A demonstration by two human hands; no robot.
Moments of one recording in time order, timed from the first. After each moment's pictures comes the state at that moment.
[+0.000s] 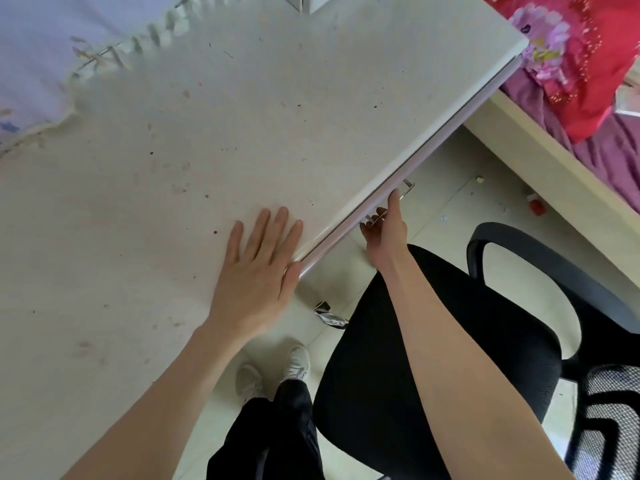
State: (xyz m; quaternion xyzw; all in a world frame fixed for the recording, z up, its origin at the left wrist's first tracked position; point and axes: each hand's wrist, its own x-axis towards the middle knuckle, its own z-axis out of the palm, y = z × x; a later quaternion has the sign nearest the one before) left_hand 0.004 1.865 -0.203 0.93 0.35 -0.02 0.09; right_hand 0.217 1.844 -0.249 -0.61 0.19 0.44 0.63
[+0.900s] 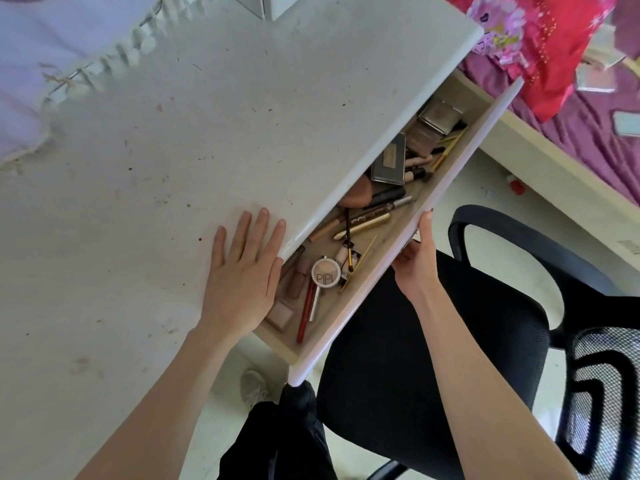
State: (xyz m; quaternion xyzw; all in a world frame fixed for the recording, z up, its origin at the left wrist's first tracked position) left_hand 0.003 1.867 -0.204 0.93 0.36 -0.04 0.08; right_hand 0.240 1.754 -0.247 -0.61 0.14 0.45 0.64
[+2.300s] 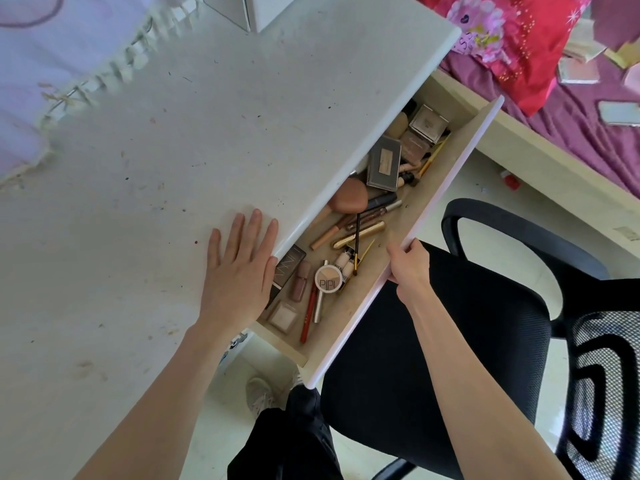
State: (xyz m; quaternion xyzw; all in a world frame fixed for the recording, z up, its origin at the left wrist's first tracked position) left_hand 0.005 1.868 -0.205 0.93 0.36 -0.05 0.07; right_hand 0.222 1.747 -0.238 -0.83 0.08 0.34 0.45
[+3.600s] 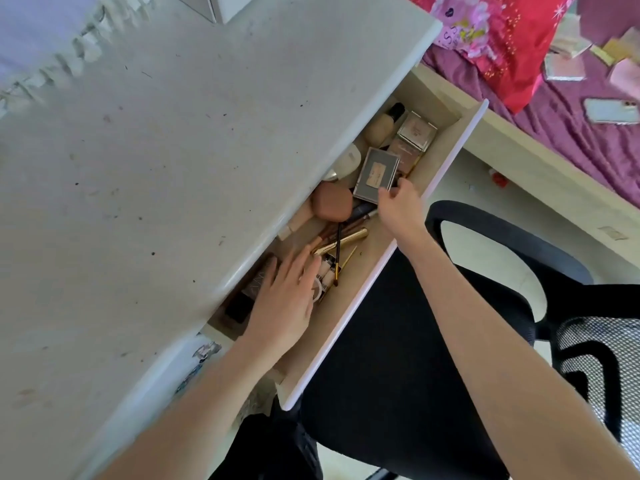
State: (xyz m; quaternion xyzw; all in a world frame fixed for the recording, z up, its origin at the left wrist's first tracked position) left_hand 0.071 1.809 -0.230 0.94 0.27 -0.08 0.17; right_hand 0.287 1.797 -0.201 -0.88 -0.14 0.29 0.34
